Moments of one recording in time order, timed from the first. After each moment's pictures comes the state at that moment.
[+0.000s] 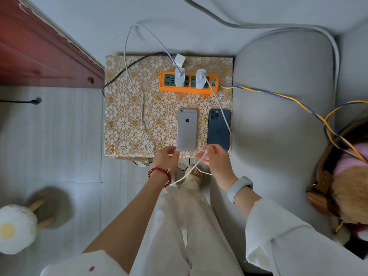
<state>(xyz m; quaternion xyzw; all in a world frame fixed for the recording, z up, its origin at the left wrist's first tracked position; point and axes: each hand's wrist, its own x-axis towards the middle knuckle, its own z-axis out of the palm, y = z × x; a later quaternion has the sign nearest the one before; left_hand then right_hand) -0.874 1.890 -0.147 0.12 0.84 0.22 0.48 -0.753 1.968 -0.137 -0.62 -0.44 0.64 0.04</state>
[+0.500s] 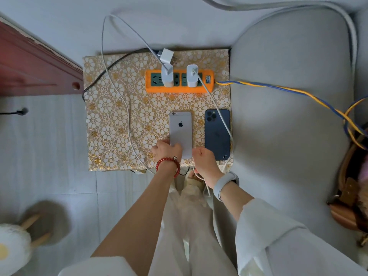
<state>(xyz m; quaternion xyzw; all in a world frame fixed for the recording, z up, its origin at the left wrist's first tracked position) -0.872 1.945 -0.200 -0.02 0.87 0.19 0.45 -0.774 1.973 -0.205 -0.63 -0.45 0.63 -0.04</state>
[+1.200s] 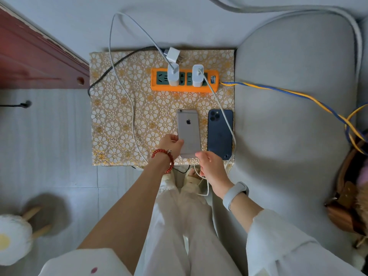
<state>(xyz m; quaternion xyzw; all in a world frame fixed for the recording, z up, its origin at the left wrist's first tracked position) -0.892 1.945 -0.195 0.05 0.80 0.25 0.55 -0.759 1.967 -0.184 -0.63 -0.43 0.64 -0.02</state>
